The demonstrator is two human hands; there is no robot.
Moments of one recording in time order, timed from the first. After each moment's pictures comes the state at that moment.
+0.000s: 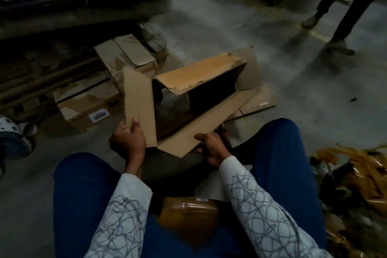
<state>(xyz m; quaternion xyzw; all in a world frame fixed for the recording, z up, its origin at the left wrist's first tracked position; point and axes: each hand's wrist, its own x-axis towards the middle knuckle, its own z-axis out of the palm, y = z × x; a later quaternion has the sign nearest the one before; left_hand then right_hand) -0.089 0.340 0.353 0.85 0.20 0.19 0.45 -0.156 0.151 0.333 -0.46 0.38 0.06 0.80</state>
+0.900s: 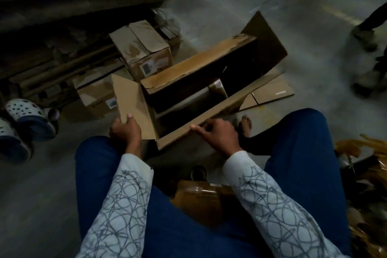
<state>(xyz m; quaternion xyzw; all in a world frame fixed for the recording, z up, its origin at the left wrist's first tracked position) -0.065 0.395 0.318 0.80 0.33 0.14 0.47 -0.176 0.162 0.339 -0.90 0.19 0.07 0.40</state>
